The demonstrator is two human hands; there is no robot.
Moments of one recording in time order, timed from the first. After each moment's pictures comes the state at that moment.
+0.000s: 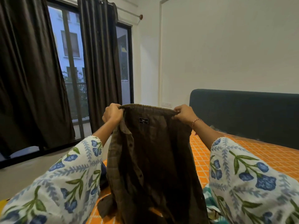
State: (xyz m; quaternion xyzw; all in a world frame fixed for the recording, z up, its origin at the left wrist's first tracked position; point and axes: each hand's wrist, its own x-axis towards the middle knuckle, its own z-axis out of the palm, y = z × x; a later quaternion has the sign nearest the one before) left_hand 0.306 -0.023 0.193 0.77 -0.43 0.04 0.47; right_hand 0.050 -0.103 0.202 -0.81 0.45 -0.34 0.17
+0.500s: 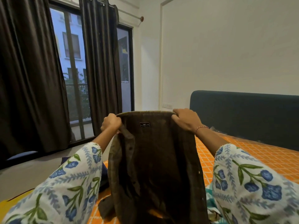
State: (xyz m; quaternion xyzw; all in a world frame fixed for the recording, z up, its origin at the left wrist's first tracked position) left_hand 0.311 -0.013 0.172 0.82 -0.36 -0.04 0.45; right_hand 0.045 -0.092 0.193 -0.86 0.41 -0.30 -0.06
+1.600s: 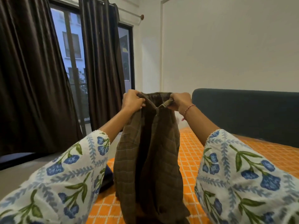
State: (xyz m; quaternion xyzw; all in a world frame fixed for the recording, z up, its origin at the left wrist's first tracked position) left_hand 0.256 -0.019 0.235 0.63 -0.55 -0.05 0.55; right_hand 0.096 -0.087 0.244 -0.55 0.44 -0.54 0.46
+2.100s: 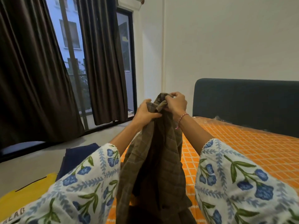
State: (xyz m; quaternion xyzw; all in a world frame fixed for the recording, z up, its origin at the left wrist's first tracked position) left_hand 0.246 -0.049 0.158 0.58 -0.56 -0.22 0.55; right_hand 0.128 -0.102 0.188 -0.60 0.42 -0.57 0.37
